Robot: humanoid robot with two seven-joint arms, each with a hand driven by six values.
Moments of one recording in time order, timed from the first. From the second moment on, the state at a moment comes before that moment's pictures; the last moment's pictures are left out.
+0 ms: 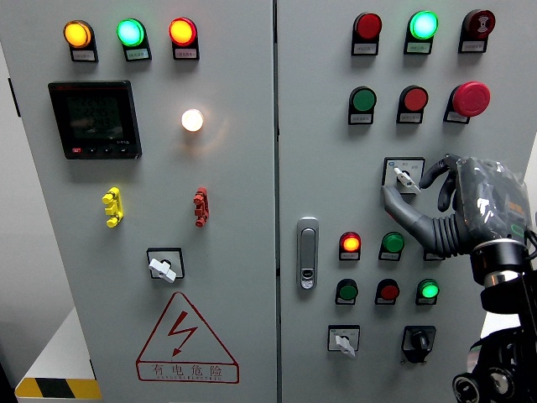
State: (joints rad) left arm -0.01 -0.09 0.00 -0.14 -0.07 -0.02 -0.07; right arm 0.80 0.15 1.49 1.62 -2.61 0.10 -0.42
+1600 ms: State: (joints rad) left arm -0.01 -0.09 0.00 -0.14 -0.07 -0.02 -0.07; right arm 0.84 0.16 1.47 1.55 -2.61 0.10 -0.45
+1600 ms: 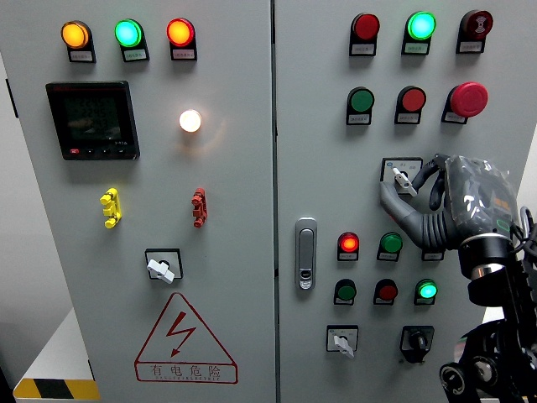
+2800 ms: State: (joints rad) left arm -0.01 -0.09 0.00 -0.14 -0.07 -0.02 -0.07; right arm 0.84 0.16 1.46 1.55 -2.61 0.07 -0.45
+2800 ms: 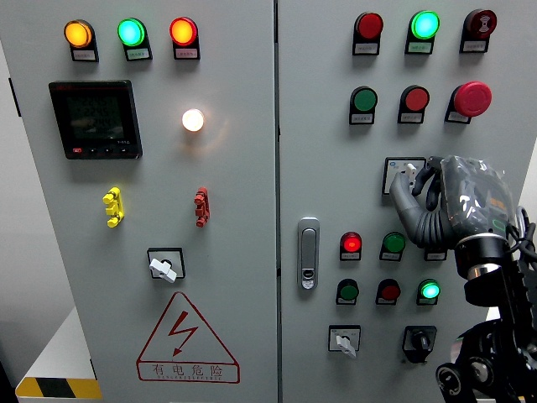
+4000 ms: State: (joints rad) left arm -0.01 -0.09 0.00 -0.14 -0.07 -0.02 -0.07; right arm 0.49 0.16 1.50 1.96 -2.76 0.07 -0.08
